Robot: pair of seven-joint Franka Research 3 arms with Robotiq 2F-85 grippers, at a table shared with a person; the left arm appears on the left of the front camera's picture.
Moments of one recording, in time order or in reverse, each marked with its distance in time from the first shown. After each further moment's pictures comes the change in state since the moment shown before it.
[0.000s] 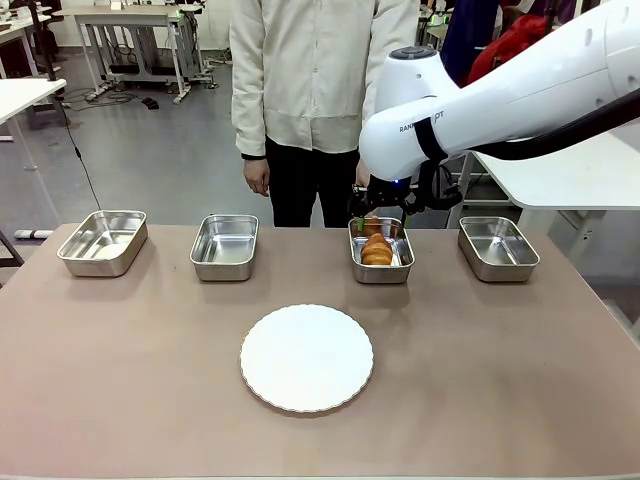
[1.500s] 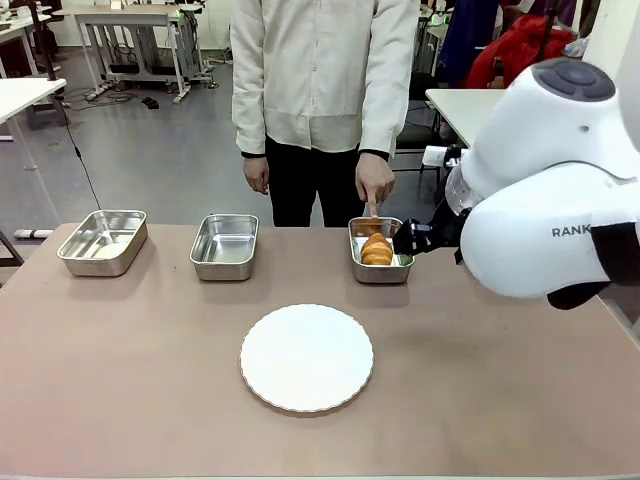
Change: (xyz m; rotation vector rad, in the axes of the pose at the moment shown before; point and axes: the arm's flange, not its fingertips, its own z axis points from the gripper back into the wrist) left arm 0.001 0.000 0.000 -0.001 -0.001 -0.002; right arm -0.222 -0.051 0.085 0.102 -0.250 0.011
